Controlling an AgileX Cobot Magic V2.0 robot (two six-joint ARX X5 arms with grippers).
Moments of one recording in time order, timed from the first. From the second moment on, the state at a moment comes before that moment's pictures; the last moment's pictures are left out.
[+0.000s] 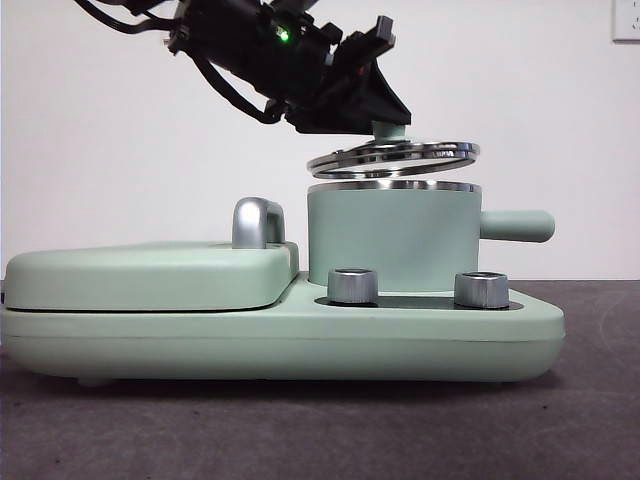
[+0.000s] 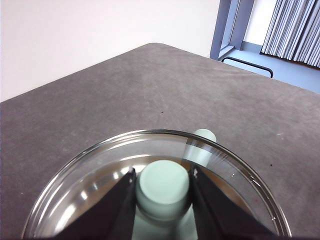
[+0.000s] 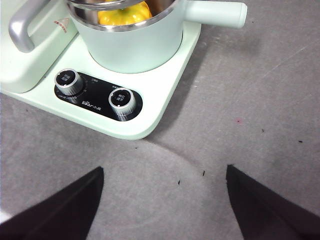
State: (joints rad) left arm -0.65 1.73 1.20 0.30 0.31 0.04; right arm 0.54 0.48 0.83 -1.03 0.06 0.19
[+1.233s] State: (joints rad) left arm -0.65 1.77 1.20 0.30 0.31 0.09; right arm 0.54 0.48 0.83 -1.03 0.08 0.19
